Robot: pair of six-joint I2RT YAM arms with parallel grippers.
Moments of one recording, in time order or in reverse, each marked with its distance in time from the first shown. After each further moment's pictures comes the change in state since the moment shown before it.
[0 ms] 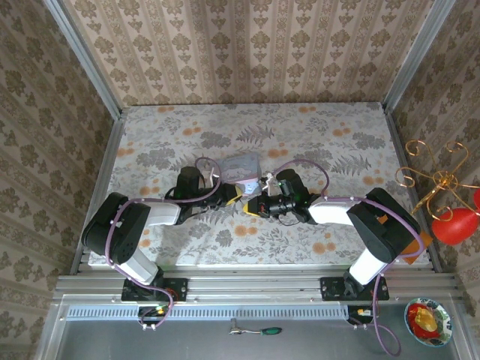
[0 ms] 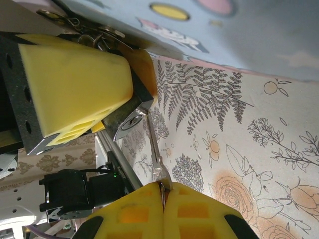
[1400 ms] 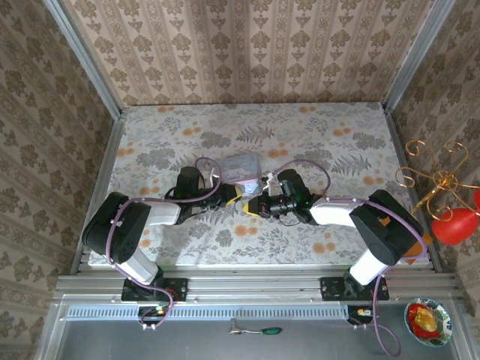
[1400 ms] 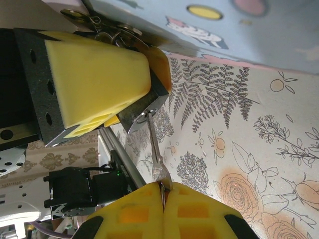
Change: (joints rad) left arm 0.006 0.006 0.000 -0.002 0.011 0.011; right arm 0.000 -0.024 -0.011 0.002 -0.002 0.003
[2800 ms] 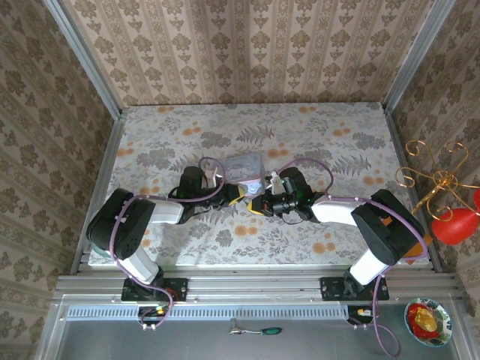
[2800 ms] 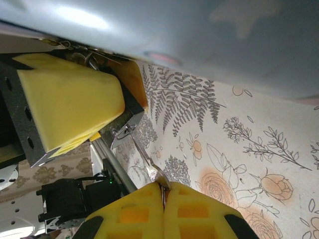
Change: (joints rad) left arm -0.033 0.047 0.019 0.045 -0.001 -0.002; right arm -0.028 -0.005 0.017 -0.083 0.024 0.000
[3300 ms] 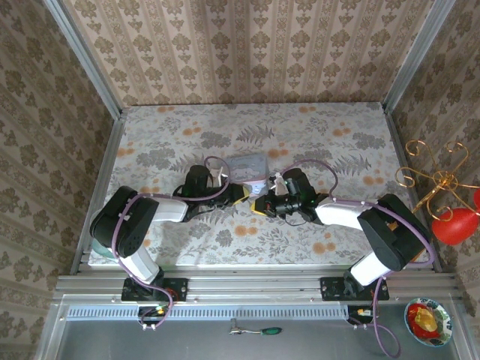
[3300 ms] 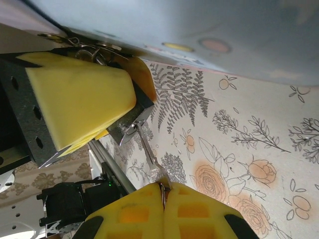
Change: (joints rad) left arm -0.040 0.022 0.045 -0.048 -0.027 0.042; right arm -0.016 -0.057 -0.032 -0.031 0.032 0.015
